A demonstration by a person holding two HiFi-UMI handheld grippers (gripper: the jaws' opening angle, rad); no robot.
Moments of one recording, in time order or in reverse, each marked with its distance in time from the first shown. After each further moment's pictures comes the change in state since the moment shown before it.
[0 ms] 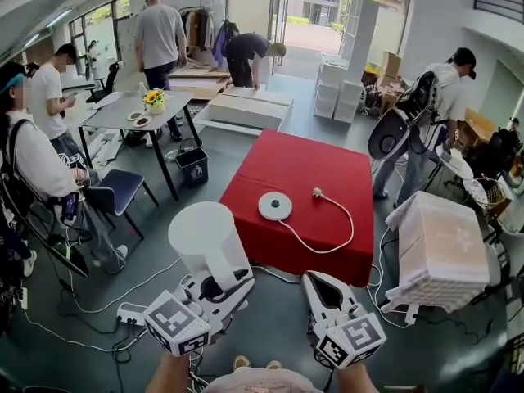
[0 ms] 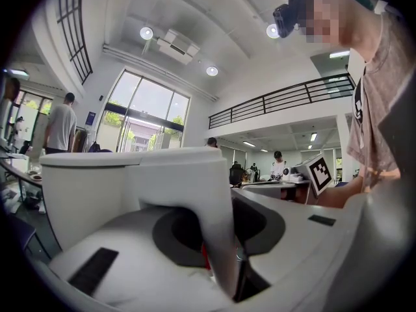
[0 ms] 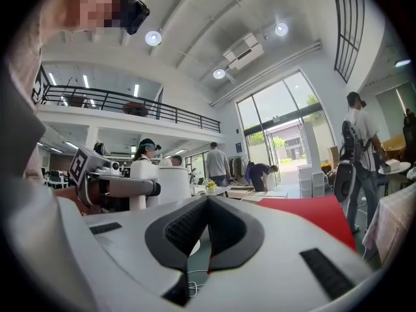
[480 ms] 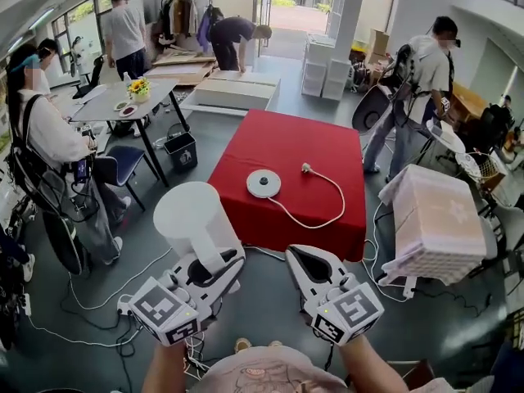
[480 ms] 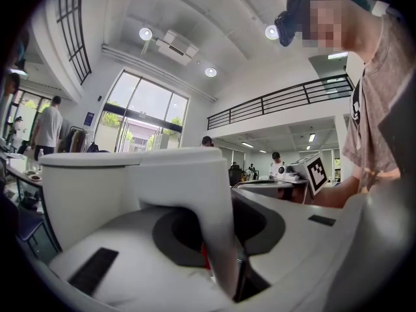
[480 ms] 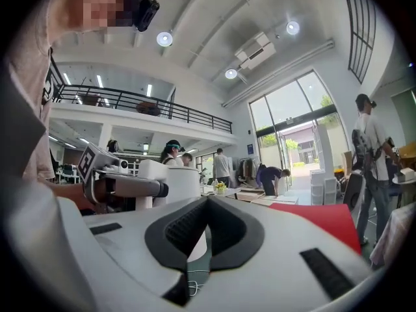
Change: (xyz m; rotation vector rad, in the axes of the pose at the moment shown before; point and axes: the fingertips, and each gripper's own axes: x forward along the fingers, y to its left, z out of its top) left arm -0.009 -0.016 -0.003 0.014 -0.023 -0.001; right arm -0.003 0.021 0.002 -0.088 -0.014 0.110
